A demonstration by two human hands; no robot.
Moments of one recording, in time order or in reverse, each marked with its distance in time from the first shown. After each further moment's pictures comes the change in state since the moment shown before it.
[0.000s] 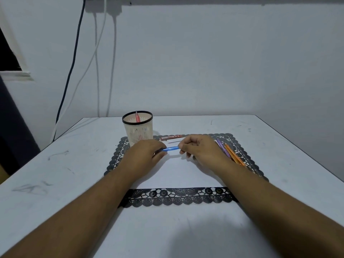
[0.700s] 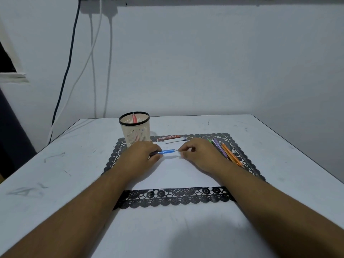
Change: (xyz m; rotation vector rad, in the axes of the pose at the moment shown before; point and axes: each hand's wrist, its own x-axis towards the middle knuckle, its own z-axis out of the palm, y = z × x) left_hand -0.001 0.000 -0.005 -0.007 -0.084 -0.059; right_hand 0.006 0.013 -0.007 -0.571 0.005 -0.046
